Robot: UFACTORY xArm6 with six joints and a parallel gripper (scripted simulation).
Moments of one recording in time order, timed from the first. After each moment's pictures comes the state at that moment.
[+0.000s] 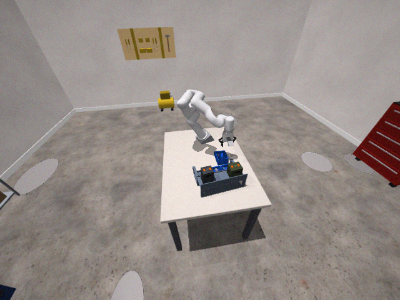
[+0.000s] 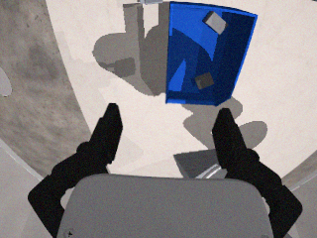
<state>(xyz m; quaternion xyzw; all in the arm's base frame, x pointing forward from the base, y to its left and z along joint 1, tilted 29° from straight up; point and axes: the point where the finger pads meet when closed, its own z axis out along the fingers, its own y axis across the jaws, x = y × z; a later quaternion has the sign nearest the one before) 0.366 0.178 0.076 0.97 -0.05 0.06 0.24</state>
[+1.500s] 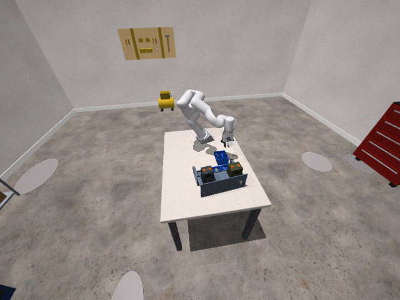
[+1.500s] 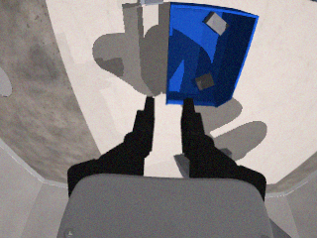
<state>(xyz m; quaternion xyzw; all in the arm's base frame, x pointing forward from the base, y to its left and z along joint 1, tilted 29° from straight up) 0.367 0.177 0.074 0.97 -0.05 0.06 0.24</state>
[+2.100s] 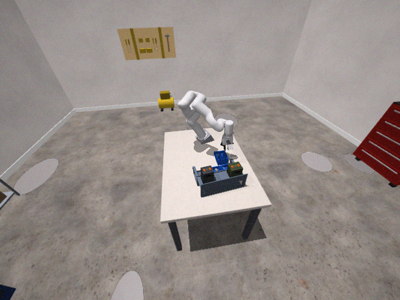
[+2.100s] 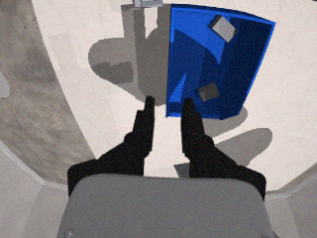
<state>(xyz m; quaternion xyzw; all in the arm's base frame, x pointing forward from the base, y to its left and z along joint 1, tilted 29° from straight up) 0.371 0.161 0.044 0.97 -0.05 0.06 0.24</state>
